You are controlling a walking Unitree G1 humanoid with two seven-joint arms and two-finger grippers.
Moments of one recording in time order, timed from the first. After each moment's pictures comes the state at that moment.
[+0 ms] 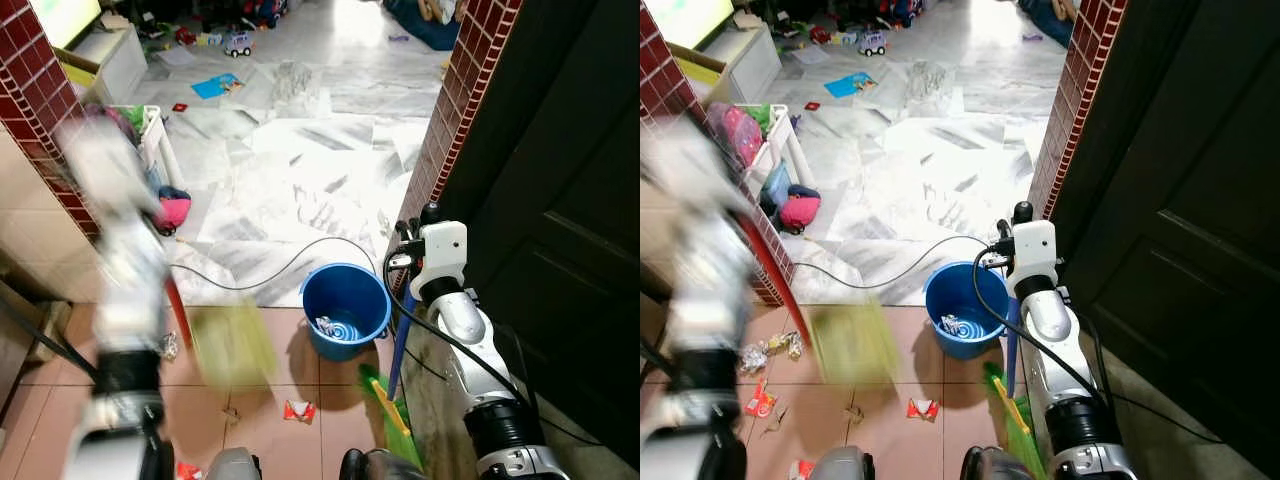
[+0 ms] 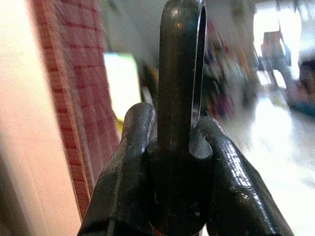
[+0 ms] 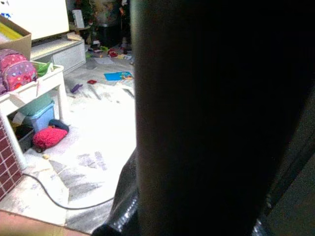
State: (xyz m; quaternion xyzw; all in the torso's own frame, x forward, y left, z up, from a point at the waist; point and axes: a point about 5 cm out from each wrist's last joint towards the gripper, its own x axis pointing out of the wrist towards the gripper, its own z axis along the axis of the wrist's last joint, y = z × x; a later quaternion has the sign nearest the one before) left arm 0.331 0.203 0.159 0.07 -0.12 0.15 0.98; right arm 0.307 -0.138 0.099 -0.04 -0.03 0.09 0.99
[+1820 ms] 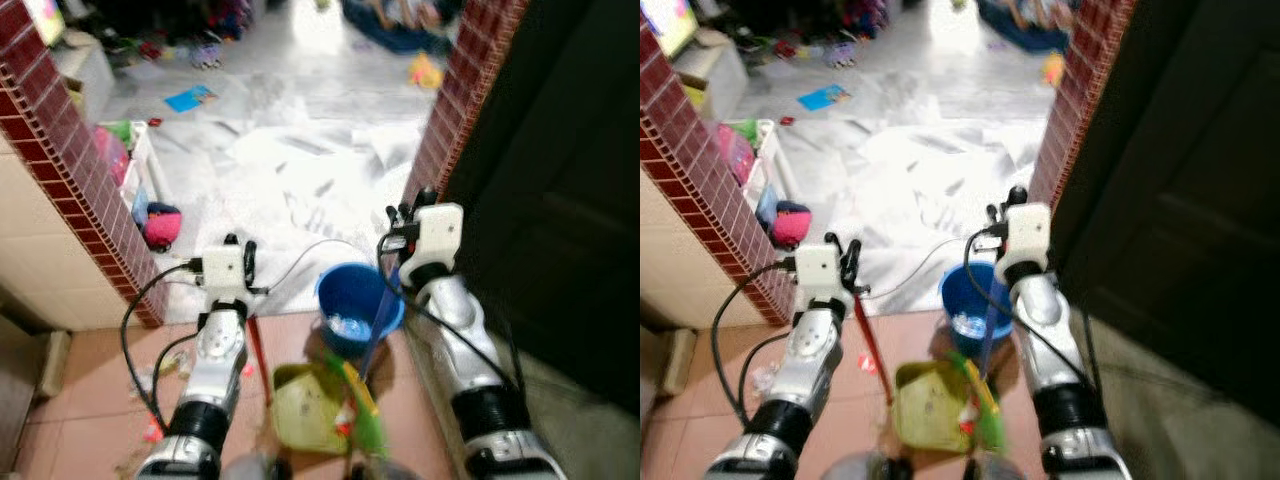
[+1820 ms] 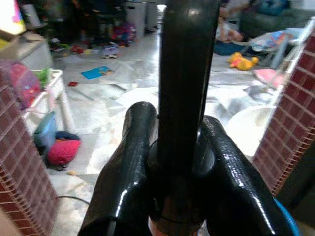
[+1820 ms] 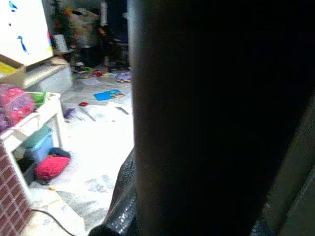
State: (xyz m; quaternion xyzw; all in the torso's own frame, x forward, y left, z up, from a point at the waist) left arm 0.303 0.112 0.058 -0.02 0.02 -0.01 1.00; right arm 0.319 -0.134 0.115 -0.02 -0.04 0.09 1.00
